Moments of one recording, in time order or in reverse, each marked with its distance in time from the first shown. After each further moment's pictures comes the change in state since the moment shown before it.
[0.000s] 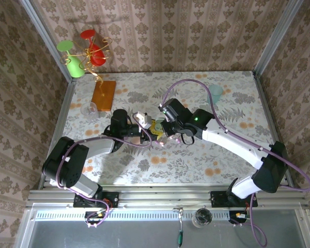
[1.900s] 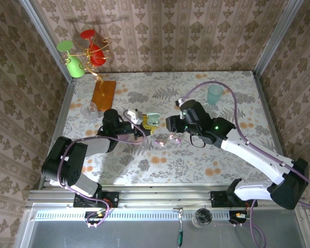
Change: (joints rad) left arm 0.133 -0.008 -0.058 0.153 0.022 -0.080; right arm -0.113 -0.250 -0.245 0.244 -0.069 0.185
